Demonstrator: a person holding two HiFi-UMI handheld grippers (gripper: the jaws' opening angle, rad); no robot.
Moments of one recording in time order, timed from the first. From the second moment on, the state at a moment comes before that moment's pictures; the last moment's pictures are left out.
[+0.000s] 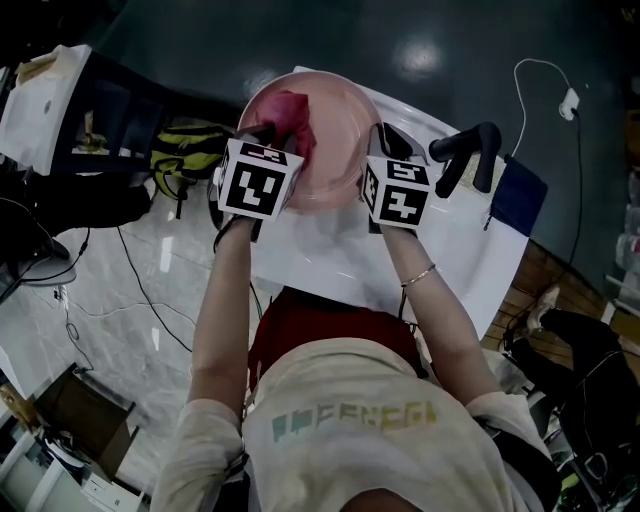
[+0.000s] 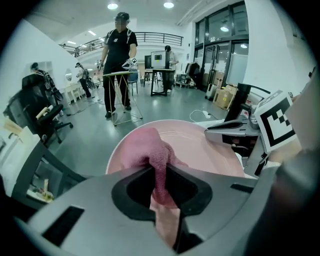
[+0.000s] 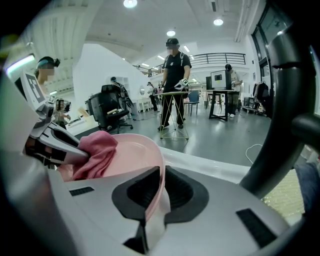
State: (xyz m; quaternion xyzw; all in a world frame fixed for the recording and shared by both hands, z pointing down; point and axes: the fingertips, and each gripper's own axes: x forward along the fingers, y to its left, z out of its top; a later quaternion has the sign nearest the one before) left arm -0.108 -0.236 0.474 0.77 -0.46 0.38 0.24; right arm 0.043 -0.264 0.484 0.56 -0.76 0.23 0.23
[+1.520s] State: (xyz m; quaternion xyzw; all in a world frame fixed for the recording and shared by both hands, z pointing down) left arm -0.026 -0.174 0.475 0.81 -0.39 0.36 0.24; right arm 0.043 -0.262 0.485 0.56 -0.76 0.24 0.22
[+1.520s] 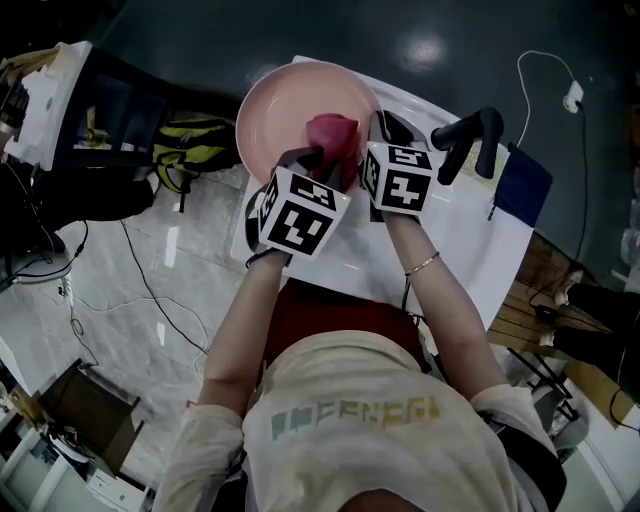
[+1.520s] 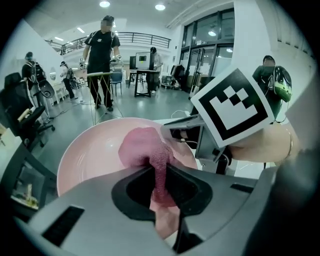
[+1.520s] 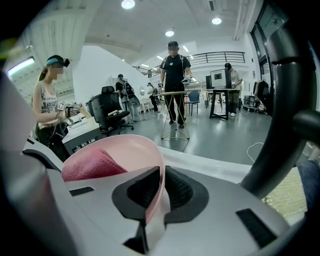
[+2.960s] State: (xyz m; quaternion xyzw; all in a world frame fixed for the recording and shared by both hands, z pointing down) left arm -0.119 -0.186 0.474 0.77 -0.44 0.42 0.21; right arm 0.036 -0.261 0.482 0.56 -0.76 0.23 0.23
